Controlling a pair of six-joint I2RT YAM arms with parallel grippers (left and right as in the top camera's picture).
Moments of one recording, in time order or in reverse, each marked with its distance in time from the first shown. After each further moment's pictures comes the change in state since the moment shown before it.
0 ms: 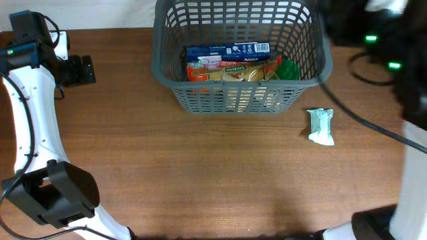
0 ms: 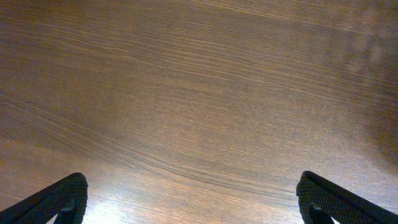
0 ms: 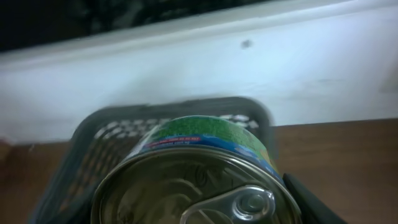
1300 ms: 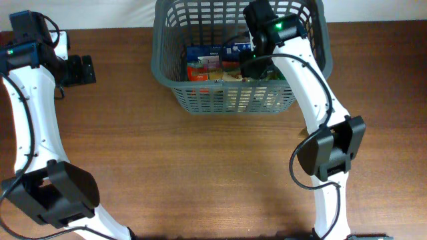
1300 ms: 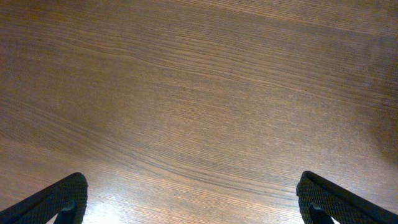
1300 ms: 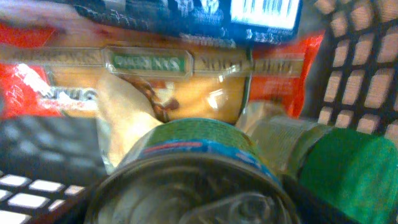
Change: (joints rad) left arm 0.000 0.000 0.000 0.000 0.000 0.000; right arm 0.129 0.597 -0.061 -0.126 0.046 -0.054
